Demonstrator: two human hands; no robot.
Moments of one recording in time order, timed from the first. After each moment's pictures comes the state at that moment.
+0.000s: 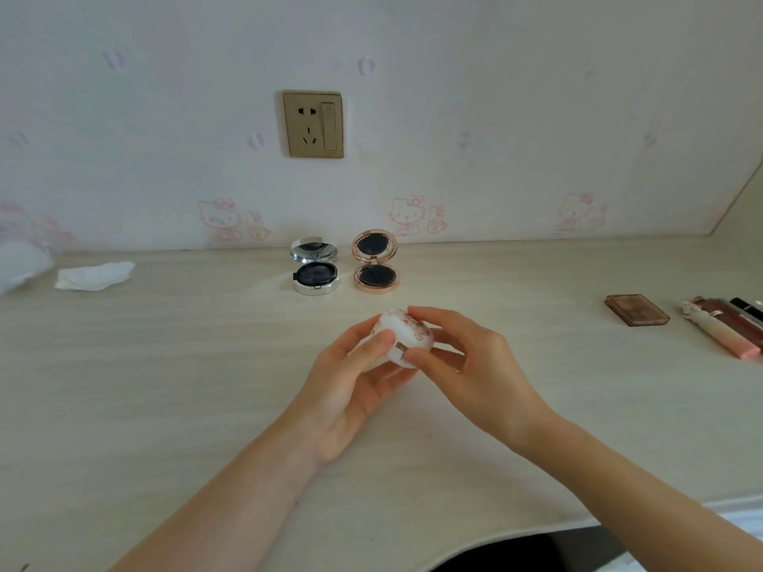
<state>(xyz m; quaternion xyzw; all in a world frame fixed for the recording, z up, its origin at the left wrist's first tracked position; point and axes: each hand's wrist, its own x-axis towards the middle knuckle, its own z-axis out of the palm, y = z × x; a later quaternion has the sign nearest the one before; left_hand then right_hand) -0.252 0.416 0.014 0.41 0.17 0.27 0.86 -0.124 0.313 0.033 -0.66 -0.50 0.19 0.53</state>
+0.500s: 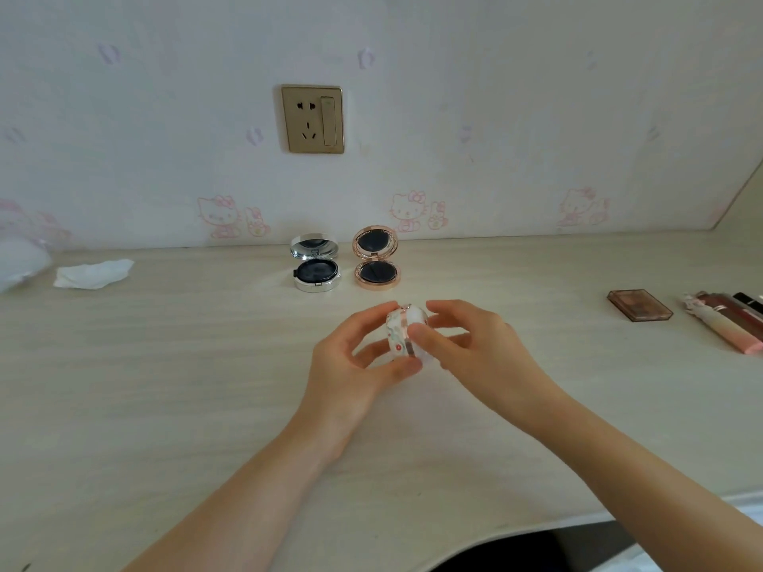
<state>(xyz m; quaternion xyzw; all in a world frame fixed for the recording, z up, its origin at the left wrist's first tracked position) -0.250 0.412 0.008 0.61 0.21 0.37 0.66 -0.117 0.316 0.045 -0.75 -0.46 0.18 0.44</state>
